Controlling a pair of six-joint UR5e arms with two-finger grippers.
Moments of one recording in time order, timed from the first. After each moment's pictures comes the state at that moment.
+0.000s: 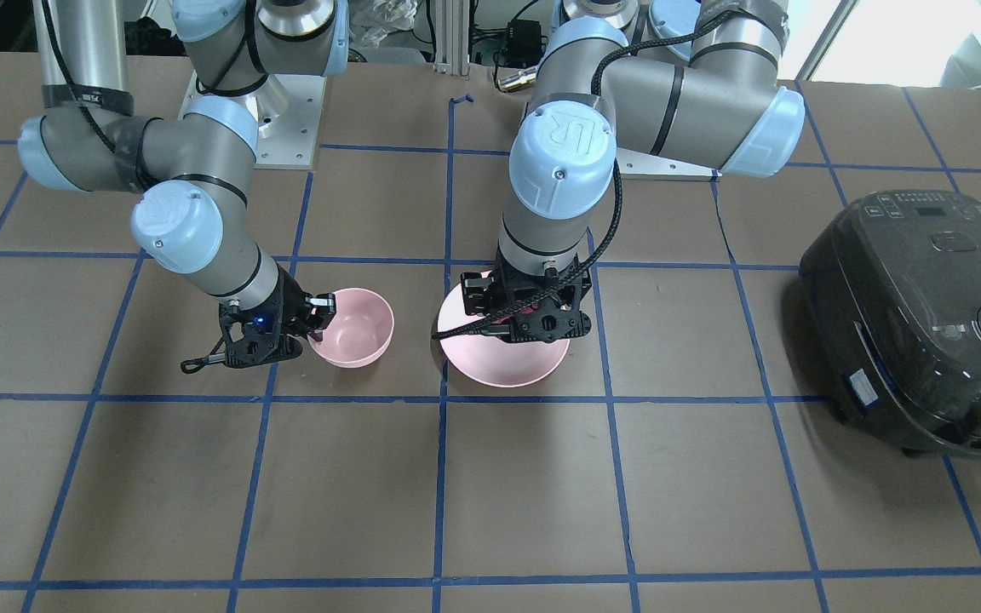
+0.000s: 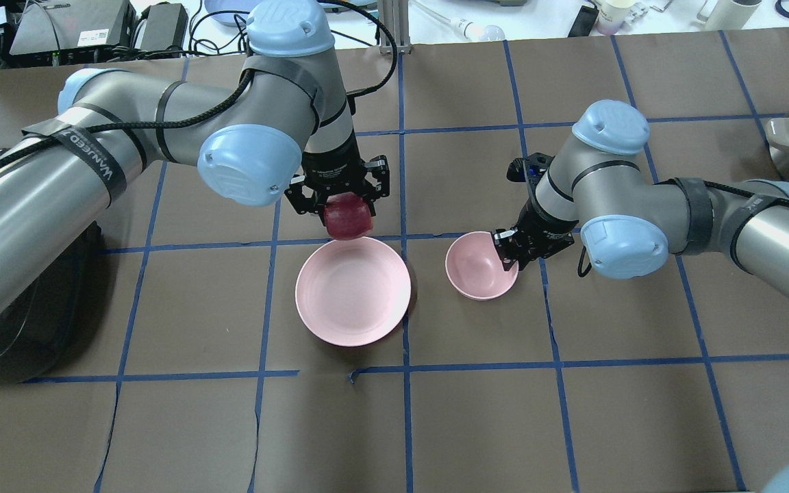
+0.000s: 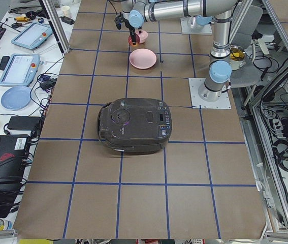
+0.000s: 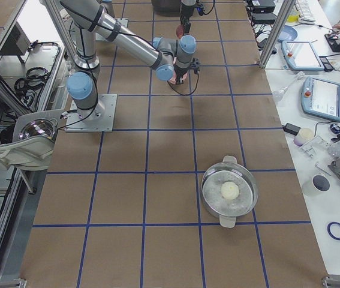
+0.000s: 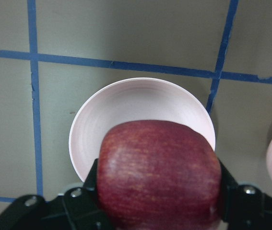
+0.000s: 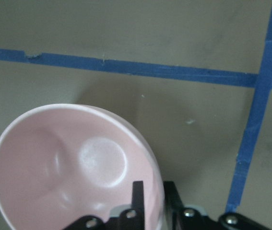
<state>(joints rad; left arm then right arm) -1.85 -1.88 -1.61 -1.30 1.48 -0.49 1.56 -1.31 2.02 -2.17 -1.37 -0.10</state>
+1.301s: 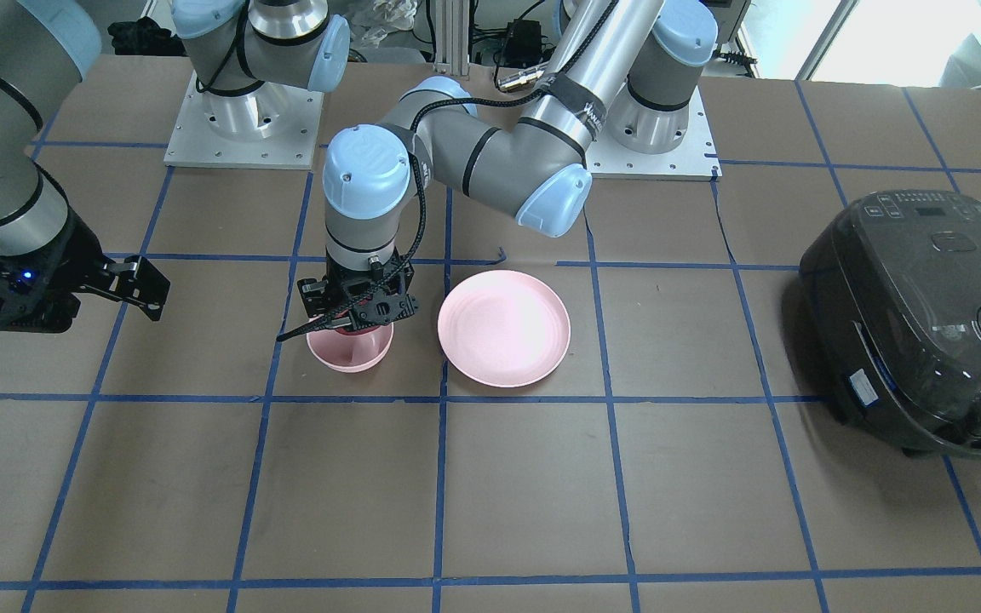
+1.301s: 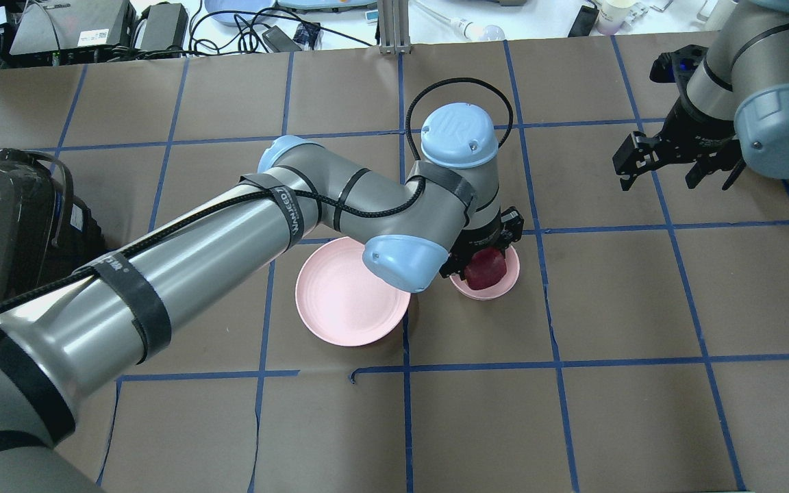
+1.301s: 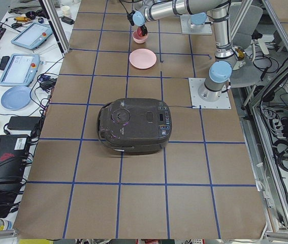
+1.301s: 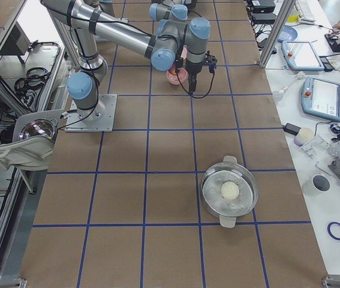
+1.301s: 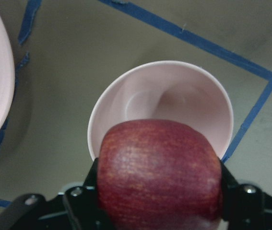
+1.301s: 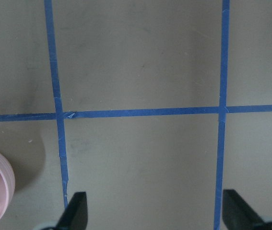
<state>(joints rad) -2.13 -2.08 -1.61 -0.99 1.39 -0.97 1.33 -1.47 1.78 -1.87 -1.60 -0.21</state>
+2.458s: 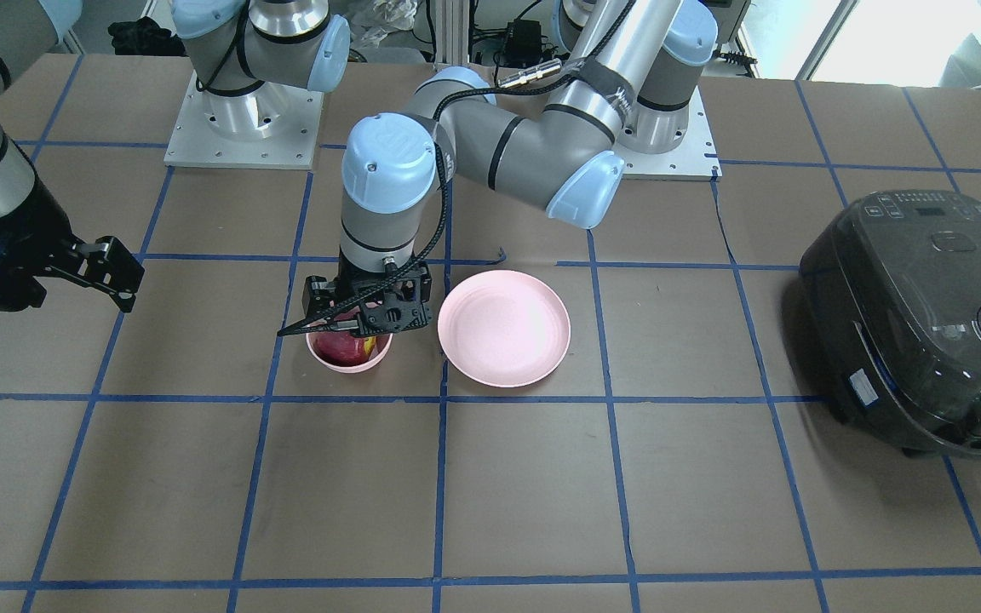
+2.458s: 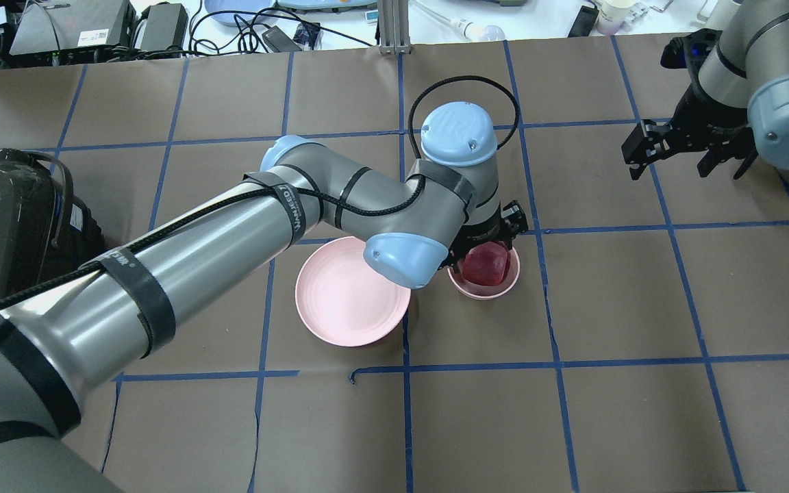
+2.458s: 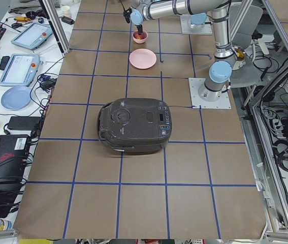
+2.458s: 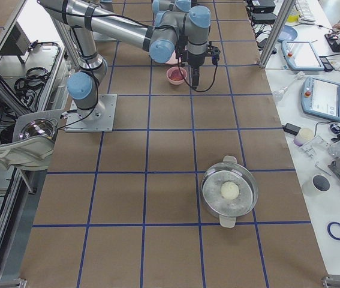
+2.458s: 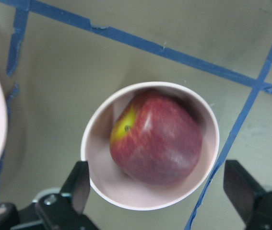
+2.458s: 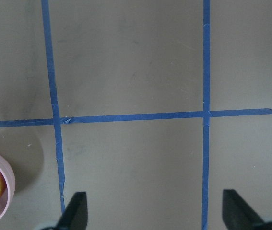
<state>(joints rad) -2.06 -2.01 -1.57 -1.06 1.39 -0.79 1.34 -1.50 1.70 -1.82 -1.60 -0.20</state>
